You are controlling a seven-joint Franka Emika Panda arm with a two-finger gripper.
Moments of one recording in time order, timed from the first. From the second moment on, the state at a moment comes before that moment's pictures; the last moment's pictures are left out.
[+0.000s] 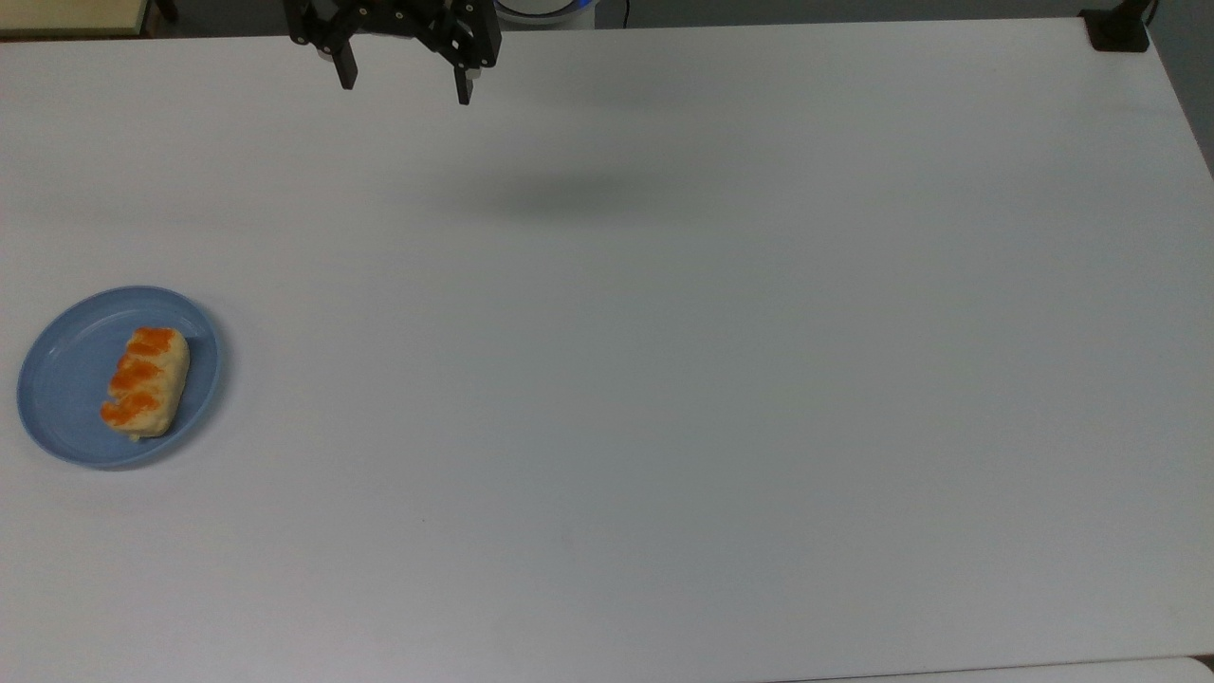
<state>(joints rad) -0.07 0.06 0.00 -1.59 -0.02 1.72 0.05</state>
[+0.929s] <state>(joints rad) -0.07 0.05 0.00 -1.58 -0.02 1.72 0.02</state>
